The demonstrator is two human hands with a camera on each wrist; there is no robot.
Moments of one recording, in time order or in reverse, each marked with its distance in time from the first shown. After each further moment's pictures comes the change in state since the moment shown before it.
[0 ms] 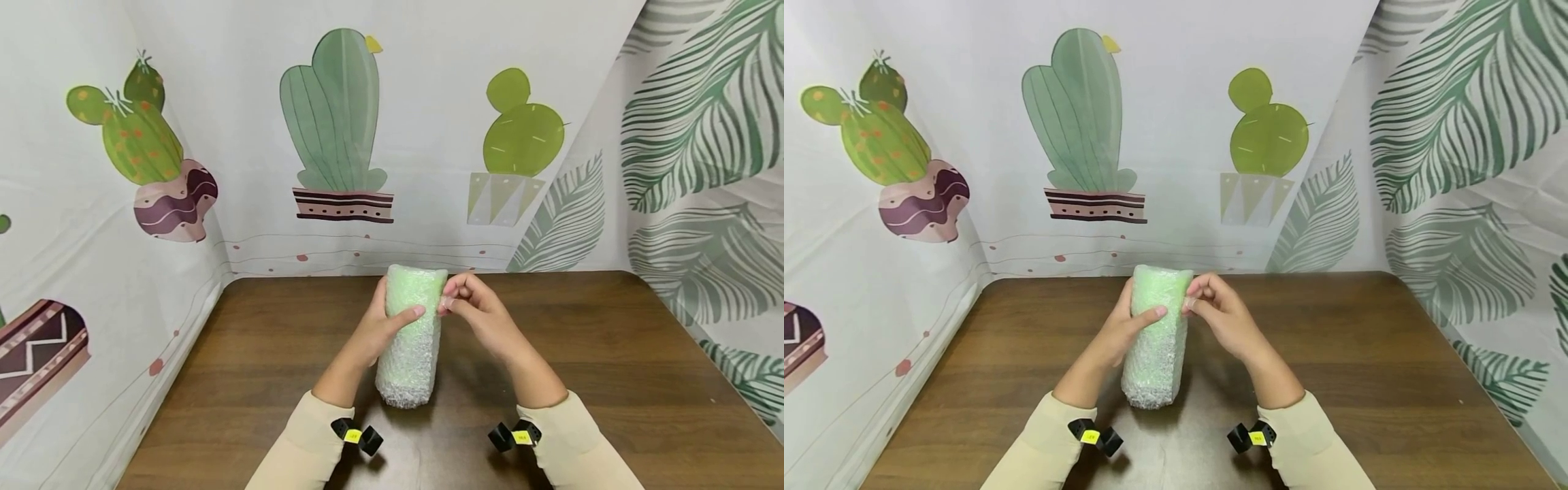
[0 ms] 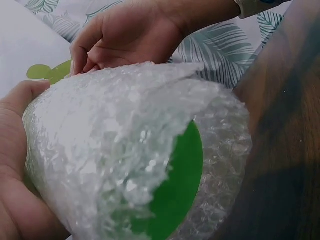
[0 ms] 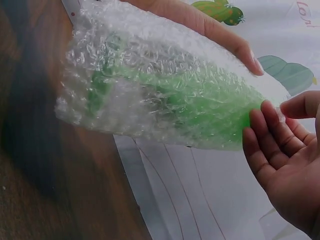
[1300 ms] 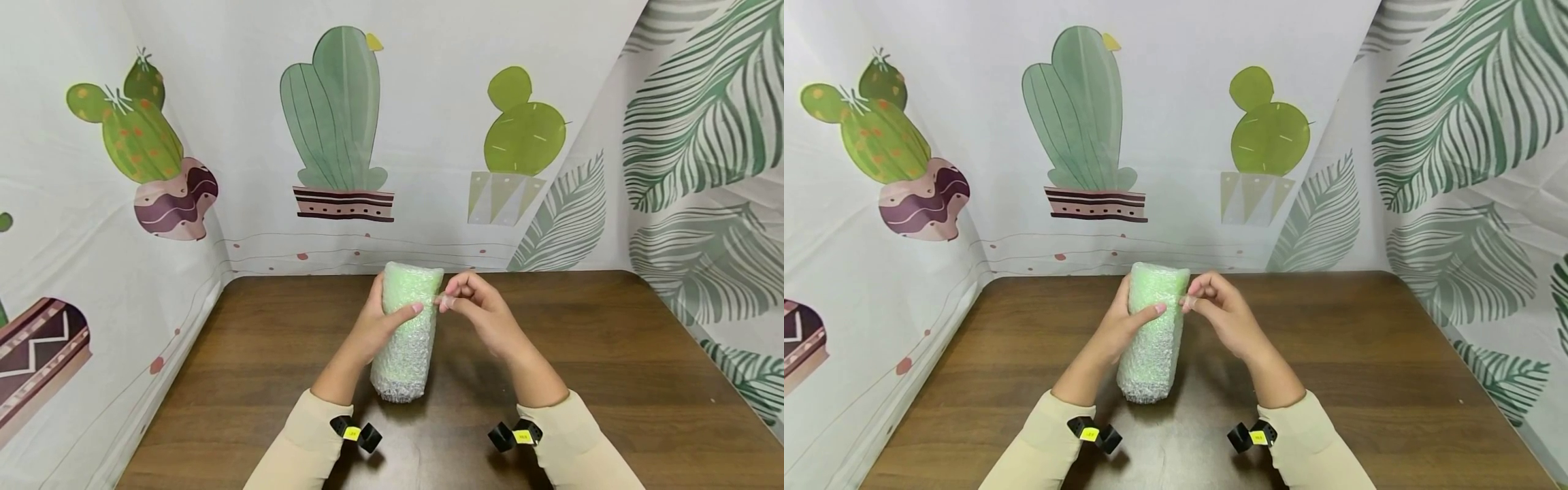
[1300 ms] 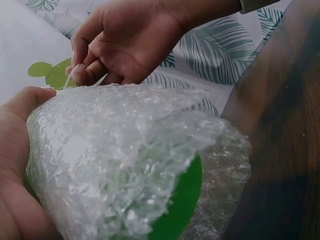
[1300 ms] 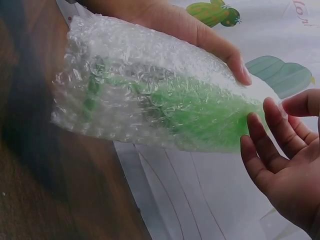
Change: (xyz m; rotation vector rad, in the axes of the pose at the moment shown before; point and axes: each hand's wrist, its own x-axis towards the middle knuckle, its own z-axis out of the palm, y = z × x) left_hand 0.001 -0.001 -0.003 0.085 0.093 -0.006; right_hand 0.000 -0.004 0.000 -0.006 0.006 0.000
